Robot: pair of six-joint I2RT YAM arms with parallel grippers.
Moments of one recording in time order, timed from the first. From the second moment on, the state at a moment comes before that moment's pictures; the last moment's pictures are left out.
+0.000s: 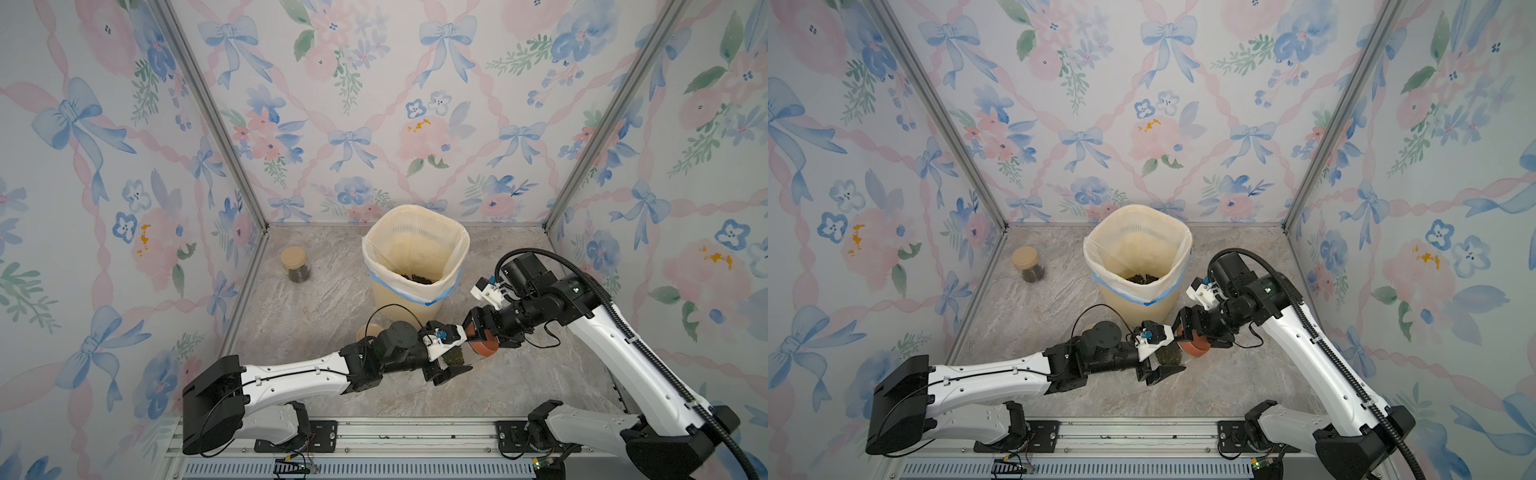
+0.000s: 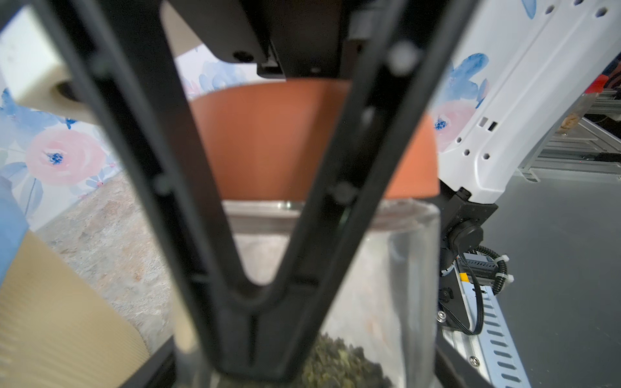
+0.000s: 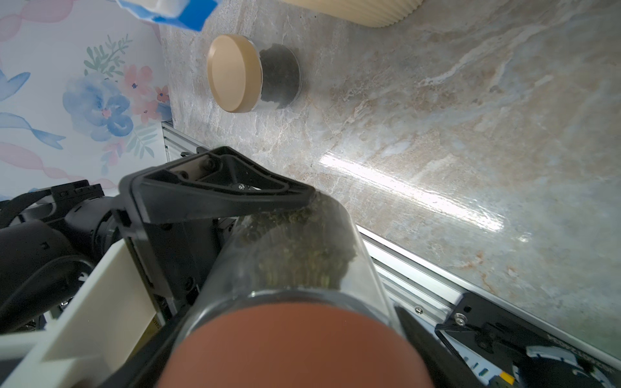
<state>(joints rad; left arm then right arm) -1.16 1.27 0.74 0.29 0.14 0.11 0.52 1.20 1.38 -1.41 -0.59 0.46</state>
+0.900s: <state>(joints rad) -1.16 1.31 0.74 0.32 0.17 0.09 0.58 1.22 1.41 -1.44 -0.52 0.48</state>
